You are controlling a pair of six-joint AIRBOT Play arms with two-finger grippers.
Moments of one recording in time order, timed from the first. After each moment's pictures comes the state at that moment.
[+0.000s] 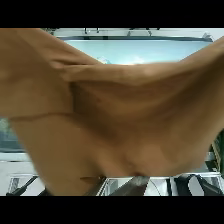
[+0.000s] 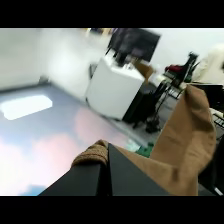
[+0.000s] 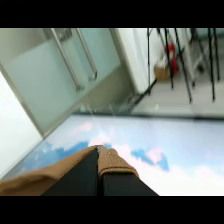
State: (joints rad) left arm 0.54 -1.12 1.65 0.02 -1.59 -1.01; right arm -0.53 -0.75 1.22 -0.21 1.19 0.91
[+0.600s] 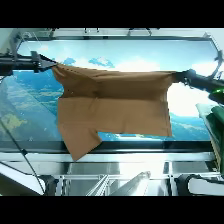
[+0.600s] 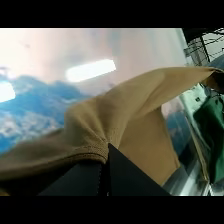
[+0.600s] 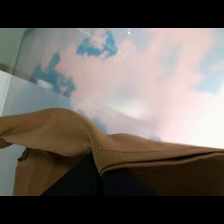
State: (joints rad) left arm 0.31 -1.91 1.85 0.43 -1.46 -0.99; right arm -0.35 -1.51 1.05 -0.09 1.00 0.60
